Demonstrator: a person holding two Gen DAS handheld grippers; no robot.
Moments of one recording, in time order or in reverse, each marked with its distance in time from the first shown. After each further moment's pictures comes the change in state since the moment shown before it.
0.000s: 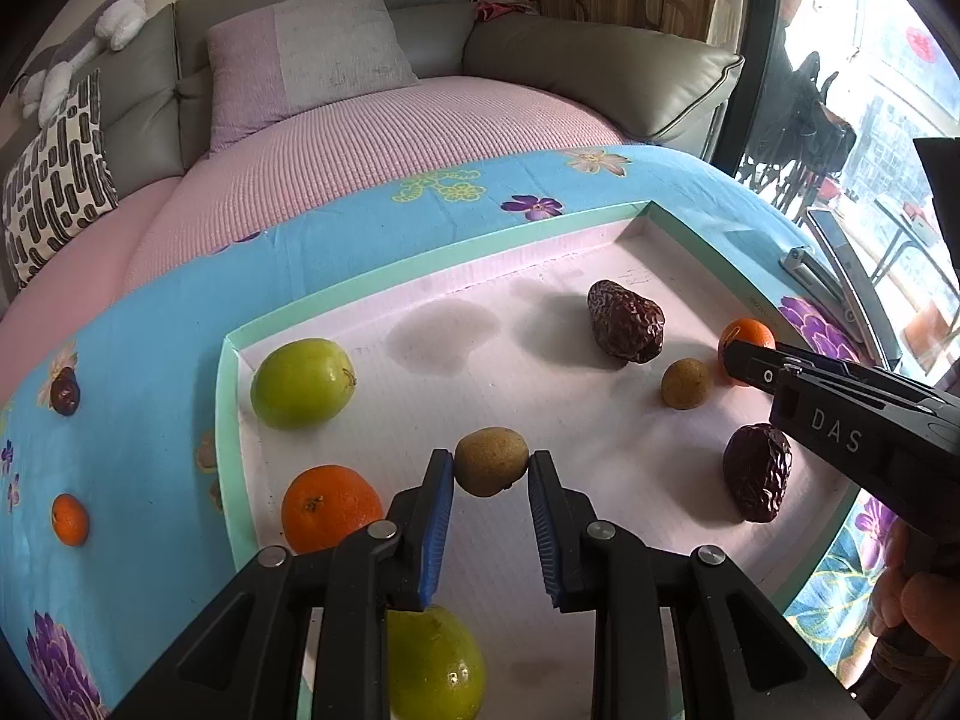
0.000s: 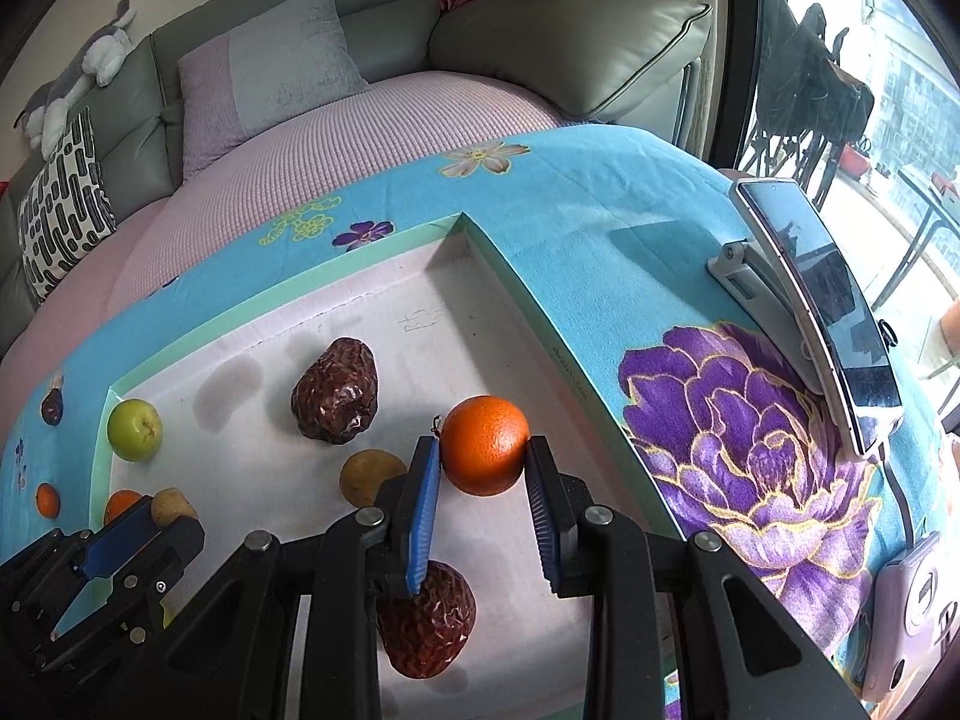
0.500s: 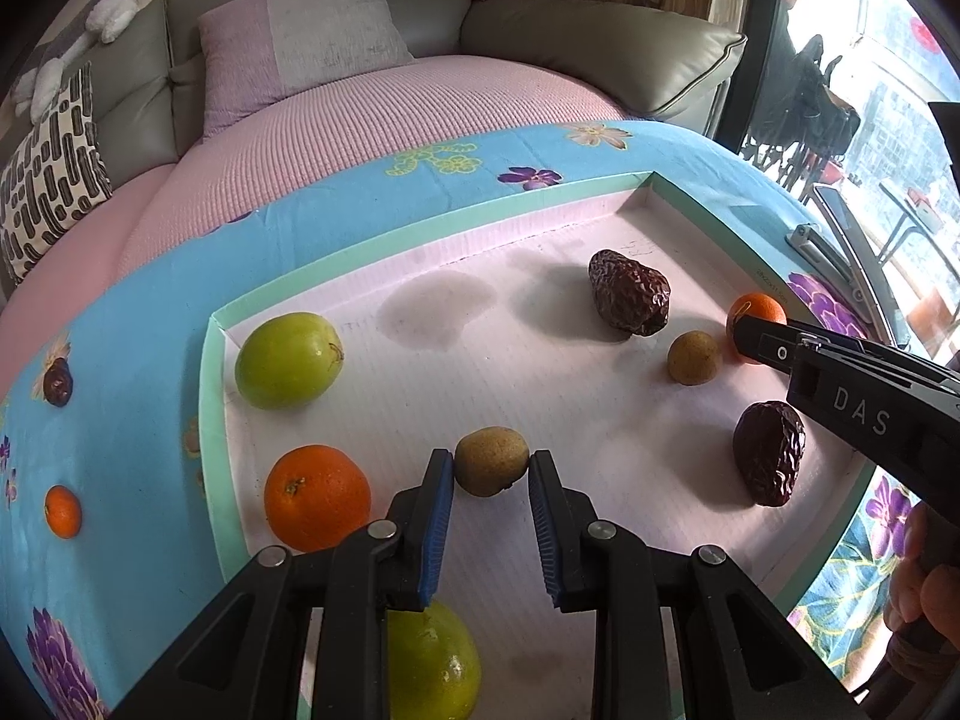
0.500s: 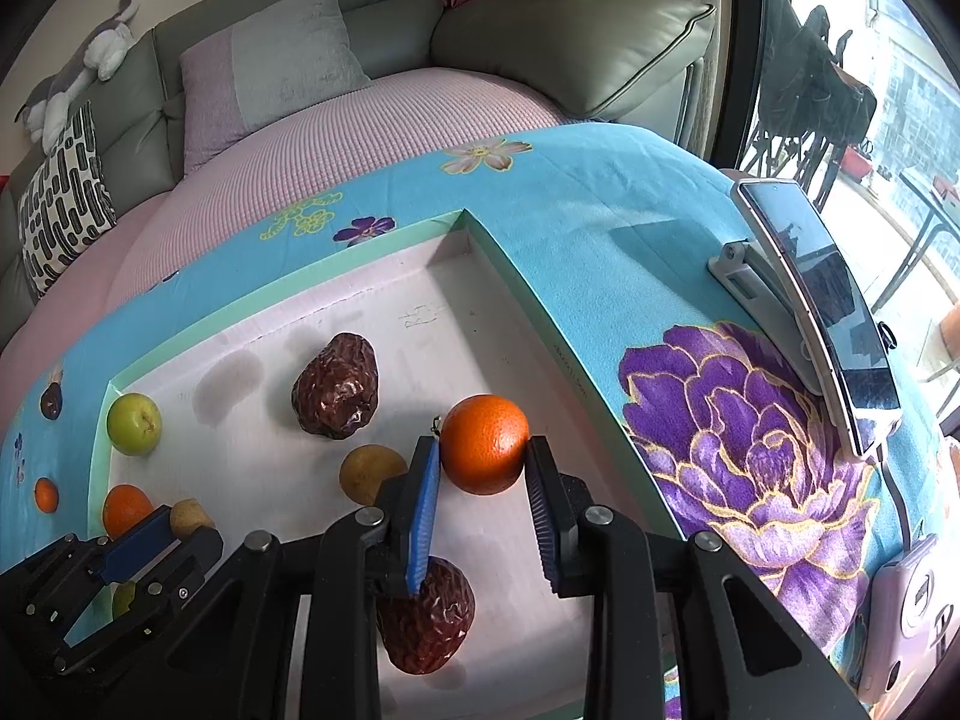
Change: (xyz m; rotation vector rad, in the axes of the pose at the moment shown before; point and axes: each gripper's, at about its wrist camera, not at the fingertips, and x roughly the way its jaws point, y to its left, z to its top) left arm 0.008 -0.002 -0.004 0.009 0.046 0.002; right arm 0.001 0.001 0.000 -0.009 0.008 -0.003
